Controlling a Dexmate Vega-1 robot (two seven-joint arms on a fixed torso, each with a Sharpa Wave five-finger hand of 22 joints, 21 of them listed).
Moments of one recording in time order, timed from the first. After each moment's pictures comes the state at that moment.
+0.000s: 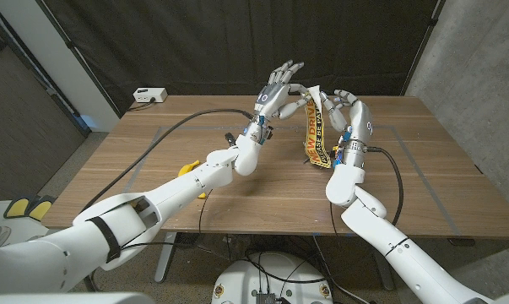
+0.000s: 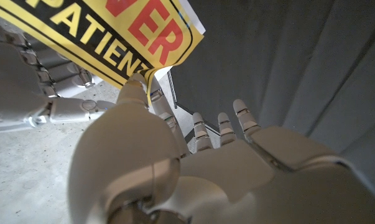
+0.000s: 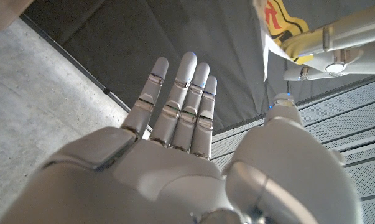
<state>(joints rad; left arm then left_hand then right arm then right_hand) 0.45 0.35 0.93 -1.23 0.73 -0.30 0.91 1.01 0.10 0.12 -0.08 0.37 0.99 -0.17 0.50 0.30 0.07 -0.06 0.33 0.28 -0.08 0.13 0.27 0.29 -0.17 0.22 0.66 0.19 -1.06 -0.39 -0.45 -1.80 -0.45 -0.12 -0.98 0.64 -0.08 0.12 -0.07 0.24 0.78 0.04 0.22 0.22 0.80 0.01 0.55 0.39 0.73 -0.07 0.74 0.72 0.52 0.11 0.57 0.22</state>
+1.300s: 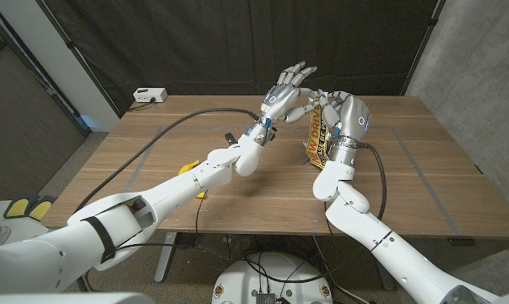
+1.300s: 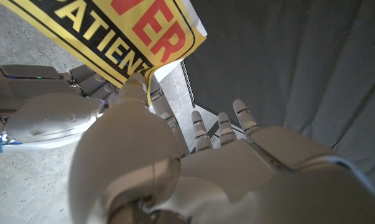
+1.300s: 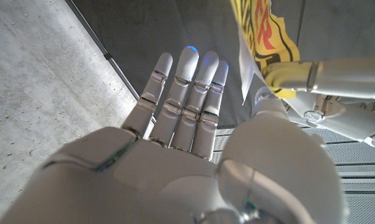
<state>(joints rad) 0.45 0.38 0.96 -1.29 0.83 -0.27 0.91 1.02 0.10 0.10 -0.07 0.39 0.99 -0.17 0.50 0.30 0.09 -0.05 0.34 0.30 -0.07 0.11 0.28 0.30 -0.17 0.22 0.66 0.19 -0.99 -0.39 -0.57 -1.83 -0.57 -0.44 -1.04 0.84 -0.01 0.12 -0.13 0.32 1.04 -0.01 0.29 0.27 0.99 -0.07 0.78 0.56 0.87 -0.11 0.88 0.92 0.58 0.03 0.64 0.22</state>
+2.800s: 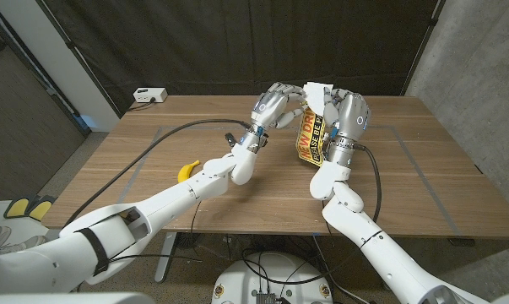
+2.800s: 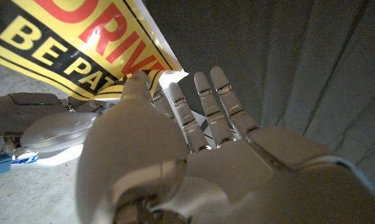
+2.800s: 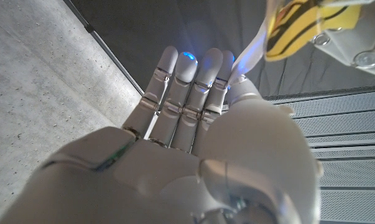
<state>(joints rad) 0.51 0.41 0.94 -1.30 0.82 -0.20 0.97 1.13 0.12 0.03 -0.06 0.46 0.93 -0.17 0.57 0.32 0.61 -0.20 0.51 0.35 0.53 -0.05 0.47 0.37 0.31 0.00 0.99 0.26 -1.00 -0.26 -0.47 -1.69 -0.75 -0.23 -1.12 1.13 0.13 0.22 -0.16 0.27 1.17 0.05 0.35 0.35 1.10 -0.06 0.88 0.65 0.96 -0.14 0.99 1.12 0.61 0.01 0.79 0.25</state>
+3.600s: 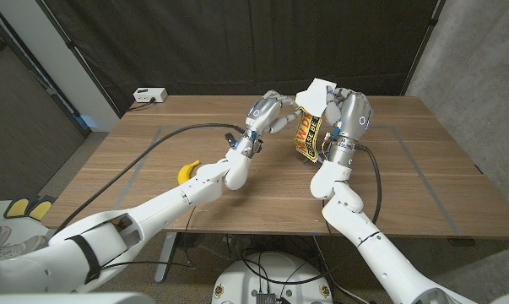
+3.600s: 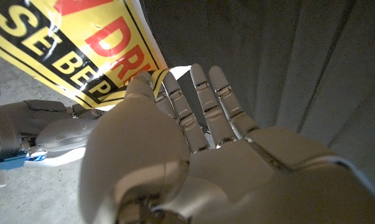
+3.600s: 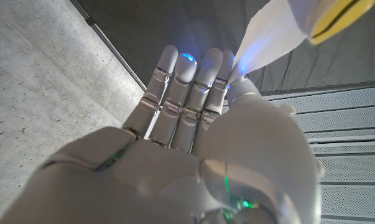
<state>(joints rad) 0.57 0.46 0.91 -1.36 0.79 -0.20 0.90 1.17 0.13 0.04 -0.05 0.47 0.89 -0.16 0.60 0.32 0.80 -0.21 0.51 0.34 0.67 -0.06 0.44 0.32 0.25 0.01 1.10 0.30 -1.01 -0.19 -0.40 -1.66 -0.82 -0.17 -1.12 1.14 0.13 0.24 -0.16 0.24 1.17 0.05 0.36 0.37 1.10 -0.06 0.89 0.65 0.97 -0.14 0.98 1.17 0.61 0.01 0.83 0.25</state>
